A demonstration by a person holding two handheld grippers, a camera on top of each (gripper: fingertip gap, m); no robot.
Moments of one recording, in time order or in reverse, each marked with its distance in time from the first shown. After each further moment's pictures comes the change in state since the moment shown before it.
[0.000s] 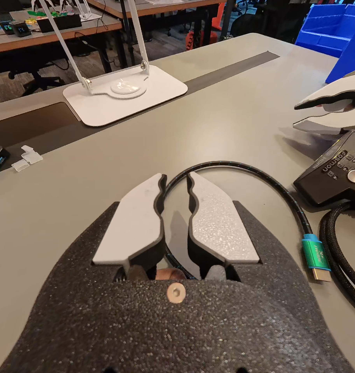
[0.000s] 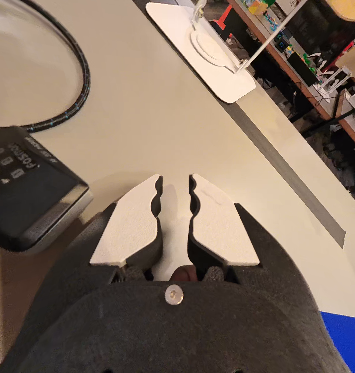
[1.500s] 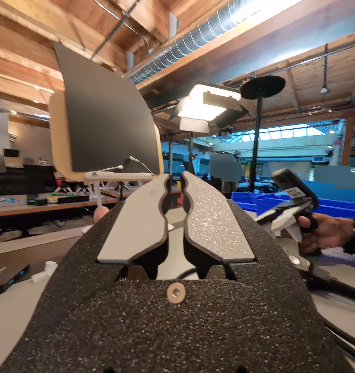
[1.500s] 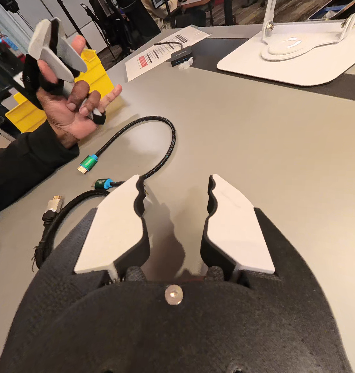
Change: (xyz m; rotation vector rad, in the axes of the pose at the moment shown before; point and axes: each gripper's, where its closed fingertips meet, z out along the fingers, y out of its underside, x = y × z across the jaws) left arm -0.023 -0.086 -0.105 0.902 0.156 -0.045; right arm -0.027 -0.030 -0.034 0.204 -0.605 0.571
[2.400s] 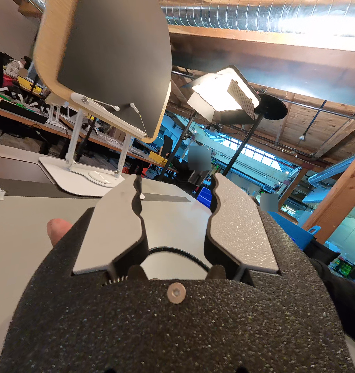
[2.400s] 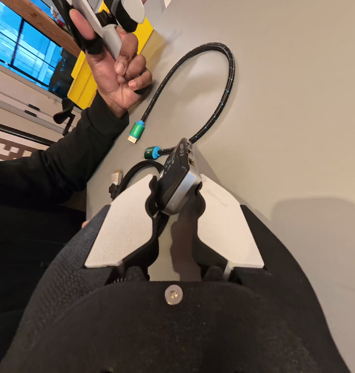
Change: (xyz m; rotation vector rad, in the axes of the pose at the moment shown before) left arm -0.029 0.041 0.009 -0.149 -0.040 -0.498; right arm -0.056 0.044 0.016 -0.275 -0.272 0.280
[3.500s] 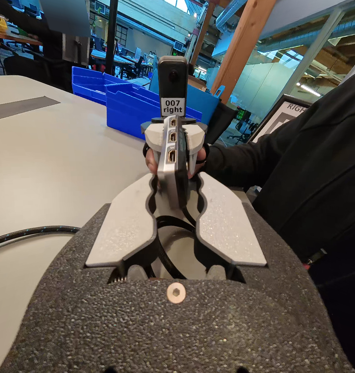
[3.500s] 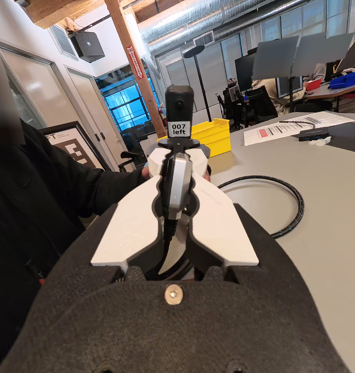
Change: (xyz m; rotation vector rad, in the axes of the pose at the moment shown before) left arm 0.178 0.152 0.017 -0.670 0.553 0.073; right arm -0.098 -0.043 -0.016 0.486 -0.333 -0.482
